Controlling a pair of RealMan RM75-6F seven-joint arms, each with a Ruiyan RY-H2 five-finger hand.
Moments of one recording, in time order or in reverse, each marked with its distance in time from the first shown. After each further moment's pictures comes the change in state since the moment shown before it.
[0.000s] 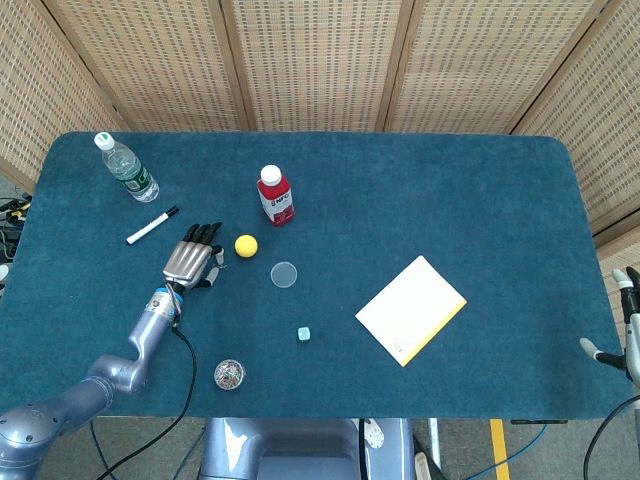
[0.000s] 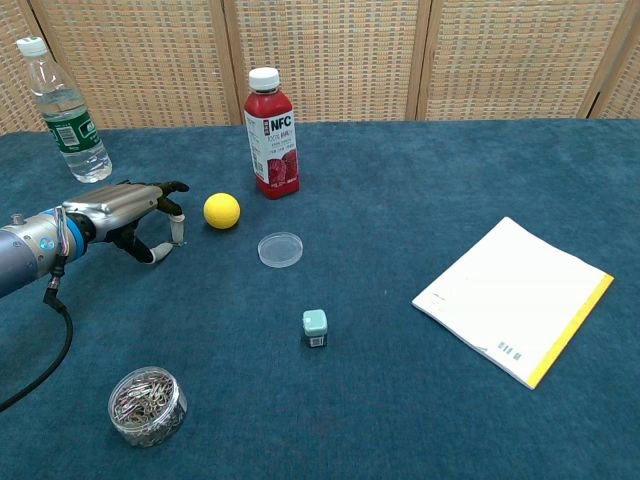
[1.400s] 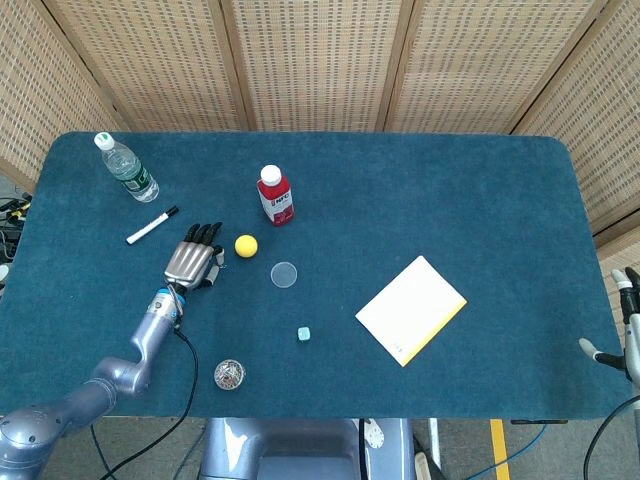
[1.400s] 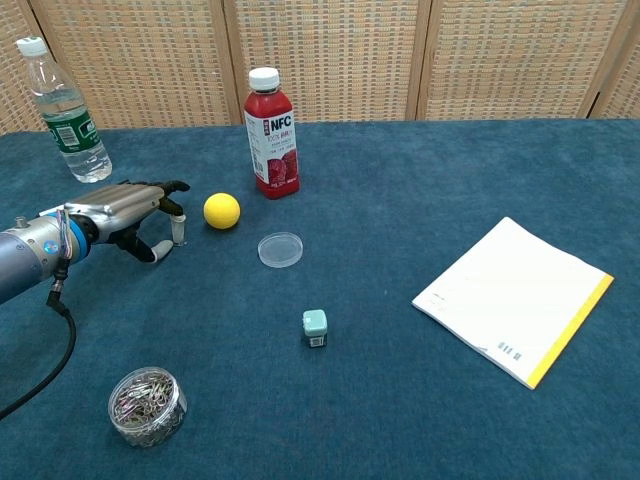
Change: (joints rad) left arm 0.003 -0.013 -0.008 -0.006 0.000 0.020 0.029; right arm 0.000 0.002 -0.002 -0.003 -0.004 -0.001 0.007
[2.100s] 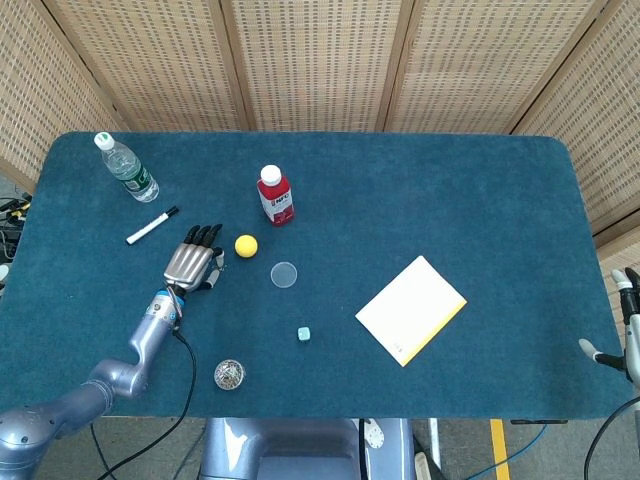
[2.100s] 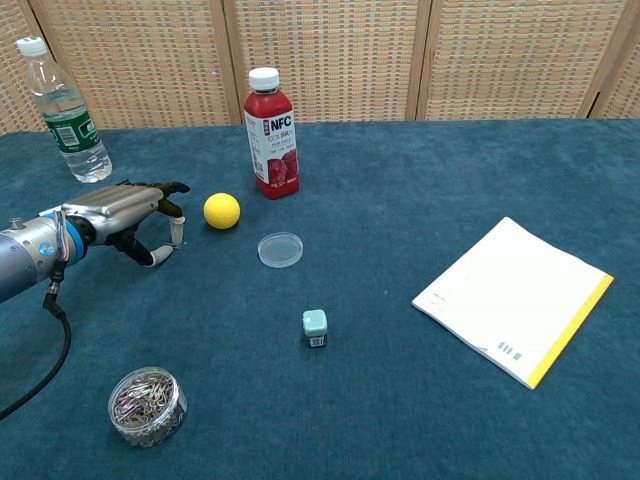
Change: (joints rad) left arm 0.011 0.020 0.003 -0.040 -0.004 0.010 0.032; right arm -0.002 0.004 -0.002 -0.004 -0.004 0.002 0.005
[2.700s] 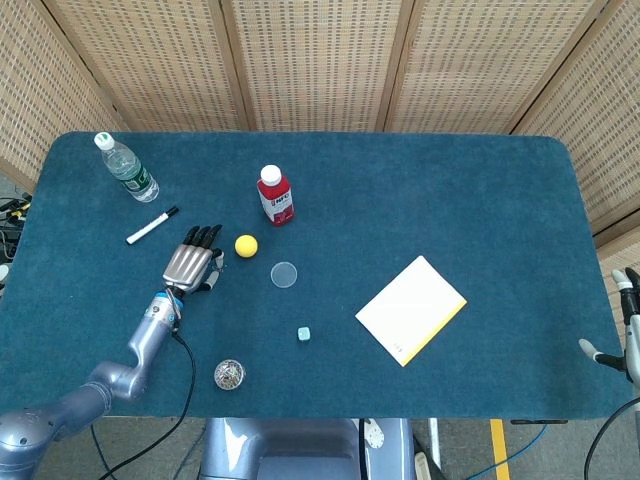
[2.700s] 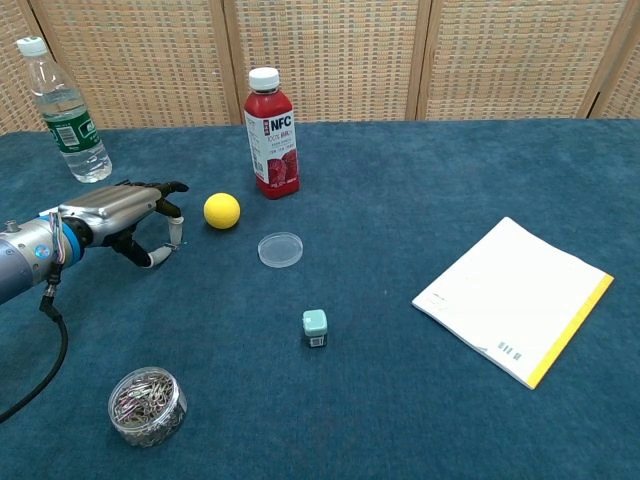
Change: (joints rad) left arm 0.010 0.003 0.006 -0.004 0.016 0.033 -0.013; right arm -0.002 0.002 -0.001 -0.003 -0.004 0.005 0.002
